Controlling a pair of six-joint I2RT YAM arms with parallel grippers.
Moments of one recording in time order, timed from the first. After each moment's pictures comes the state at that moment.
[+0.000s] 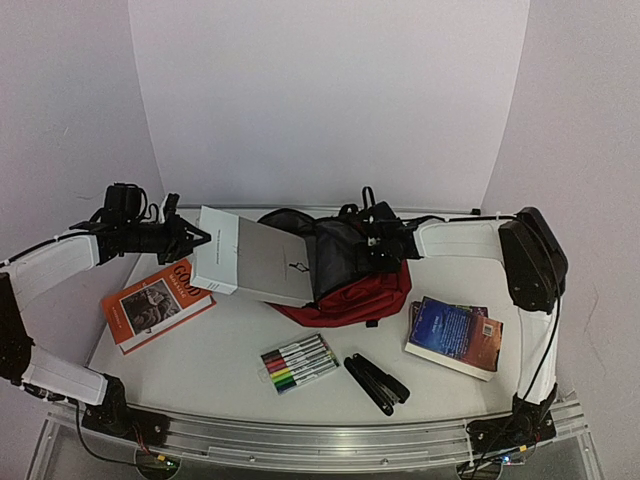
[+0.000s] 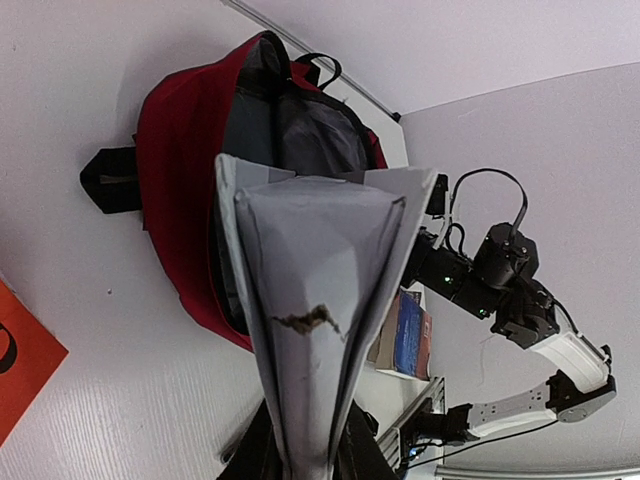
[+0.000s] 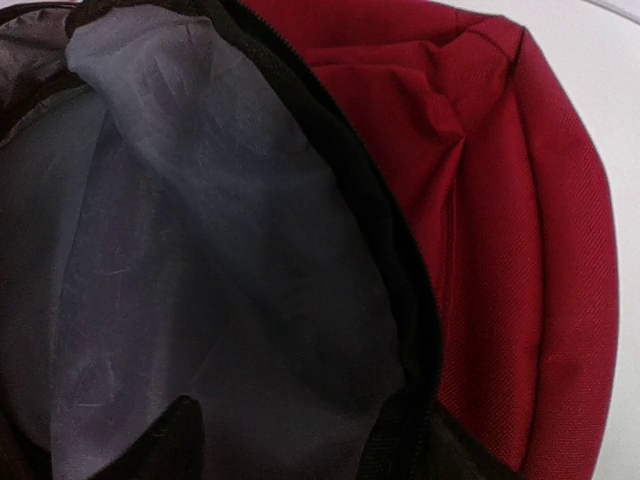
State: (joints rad) left arm -0.16 1.27 0.92 -0.25 0.74 -0.69; right arm 0.66 2.07 1.49 -0.35 0.26 0.49
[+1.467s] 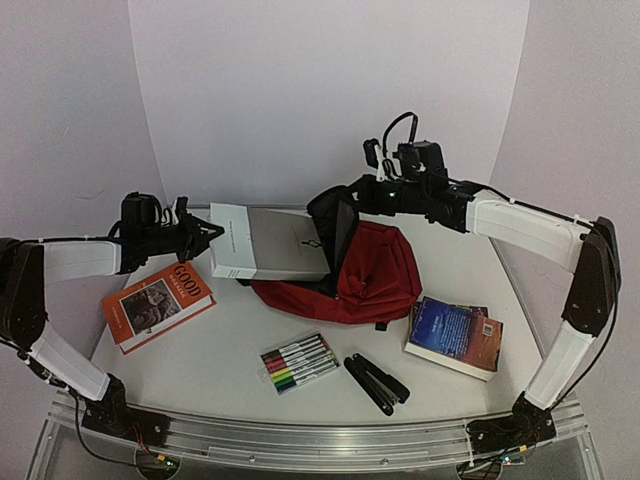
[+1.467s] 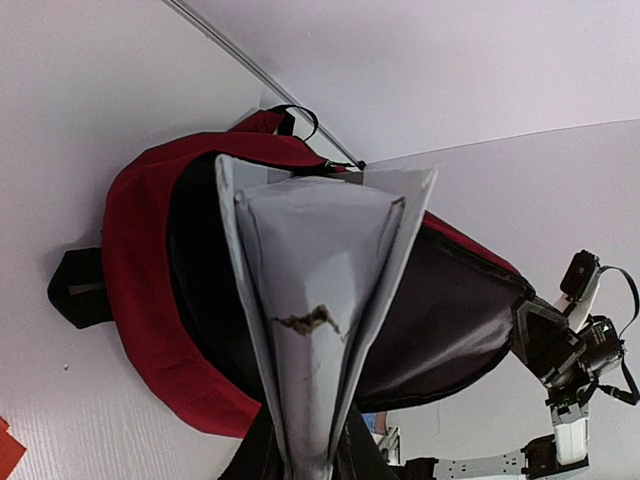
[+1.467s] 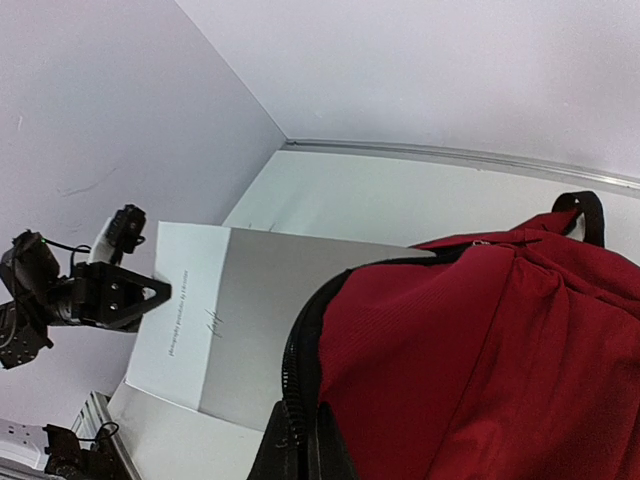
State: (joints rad) left arm -0.20 1.45 0.82 0.25 0.72 -0.96; right arm 0.66 1.73 1.50 -0.13 -0.23 0.47
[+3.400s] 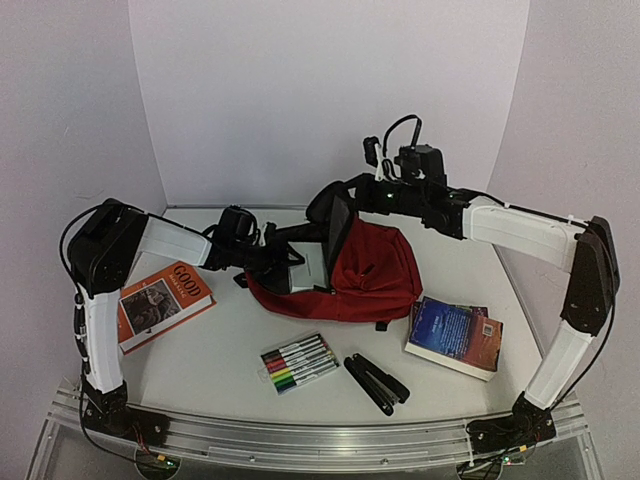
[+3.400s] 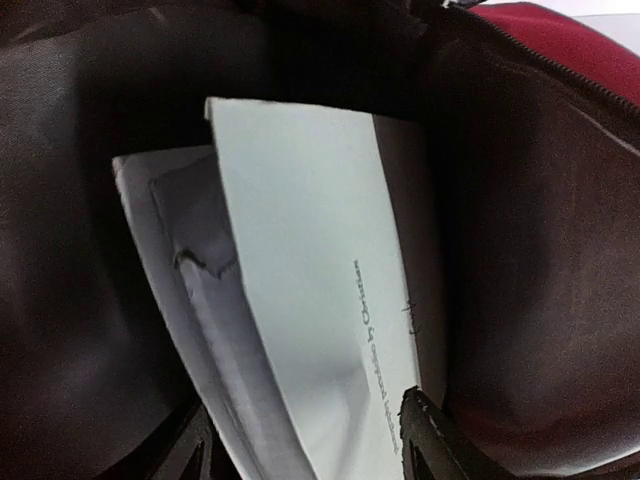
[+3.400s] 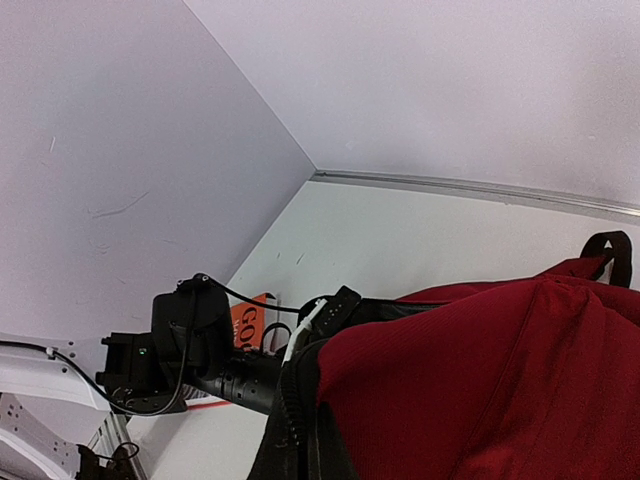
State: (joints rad) left arm -0.54 2.05 1.23 0.21 0.59 -0.88; right arm 0.66 1.74 1.46 0.03 -0.25 0.50
